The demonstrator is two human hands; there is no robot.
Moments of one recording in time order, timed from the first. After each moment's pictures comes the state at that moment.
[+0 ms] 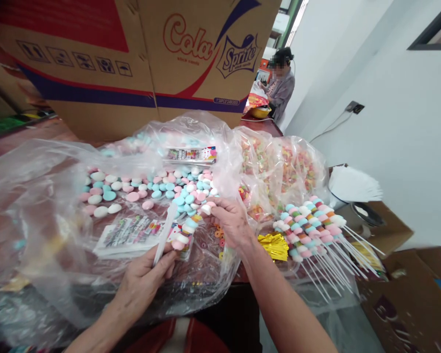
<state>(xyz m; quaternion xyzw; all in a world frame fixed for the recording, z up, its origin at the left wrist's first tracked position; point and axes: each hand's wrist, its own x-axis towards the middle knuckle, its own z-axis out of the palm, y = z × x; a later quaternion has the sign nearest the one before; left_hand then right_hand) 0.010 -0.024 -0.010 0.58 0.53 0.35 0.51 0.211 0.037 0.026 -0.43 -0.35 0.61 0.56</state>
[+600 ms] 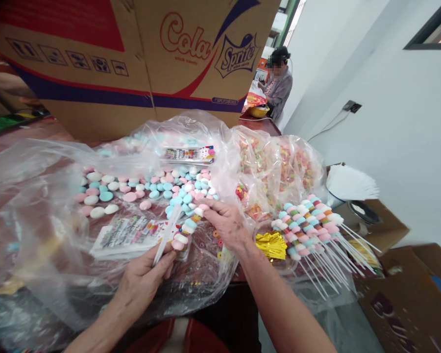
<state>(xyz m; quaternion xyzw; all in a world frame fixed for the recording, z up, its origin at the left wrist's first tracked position) 0.013 -0.023 -0.006 0.58 0.55 0.34 0.50 0.209 0.033 0.018 -0.44 -0.45 0.57 0.53</state>
